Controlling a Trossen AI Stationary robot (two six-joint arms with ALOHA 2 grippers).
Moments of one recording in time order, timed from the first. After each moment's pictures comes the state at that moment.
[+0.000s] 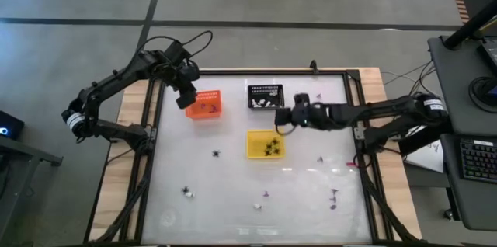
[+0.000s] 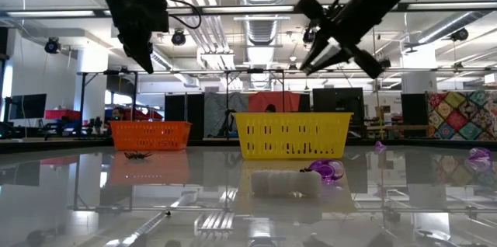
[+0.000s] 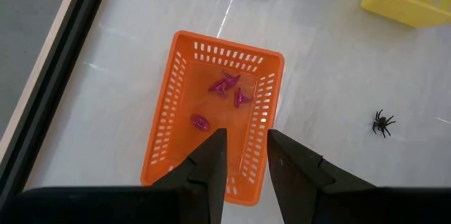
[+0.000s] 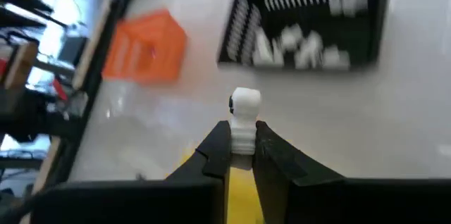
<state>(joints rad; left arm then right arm) 0.80 1.29 1.17 -1.06 0.25 0.41 -0.07 1.34 0.83 -0.19 0.39 1.20</state>
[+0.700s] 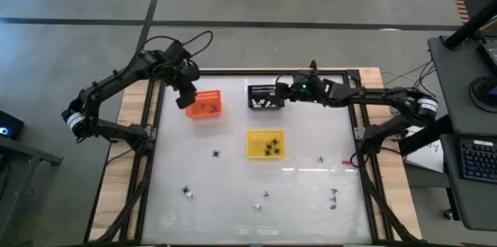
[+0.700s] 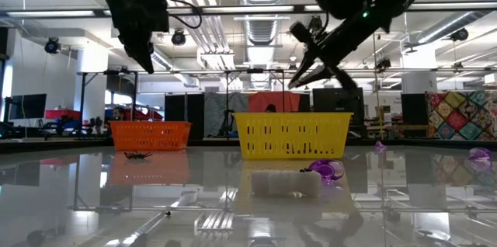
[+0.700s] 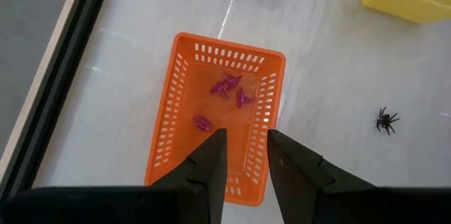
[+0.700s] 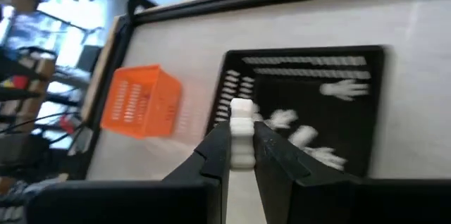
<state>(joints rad) 0.80 1.29 1.17 -1.05 0.25 0.44 -0.44 1.43 0.83 0.01 0.05 0.97</state>
